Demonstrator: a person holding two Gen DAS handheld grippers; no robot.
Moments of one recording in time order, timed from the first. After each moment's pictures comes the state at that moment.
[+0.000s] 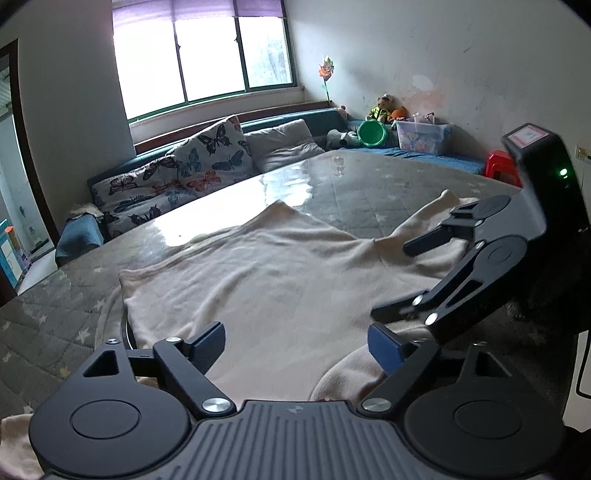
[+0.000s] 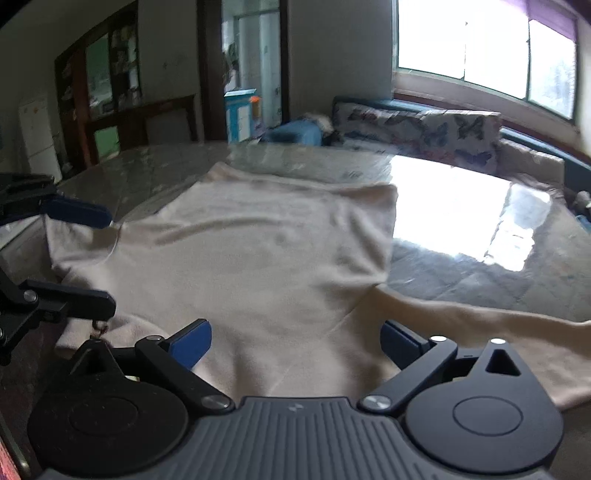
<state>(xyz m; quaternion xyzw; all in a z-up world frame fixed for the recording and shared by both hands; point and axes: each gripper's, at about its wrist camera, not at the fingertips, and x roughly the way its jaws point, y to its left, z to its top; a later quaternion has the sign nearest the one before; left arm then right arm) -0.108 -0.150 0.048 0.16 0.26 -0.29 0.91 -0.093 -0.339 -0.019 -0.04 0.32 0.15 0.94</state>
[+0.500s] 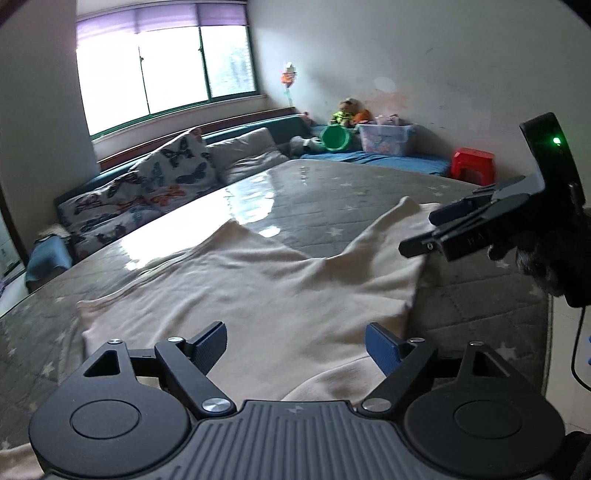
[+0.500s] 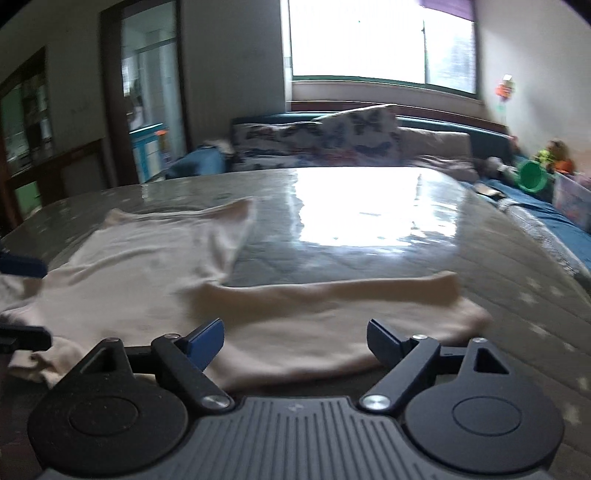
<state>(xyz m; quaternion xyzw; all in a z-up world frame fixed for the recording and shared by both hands) -0.113 -0.187 0.052 0.17 0.24 -0.36 0.89 -0.125 -0.434 -0.004 0.03 0.30 -0.01 0.95</state>
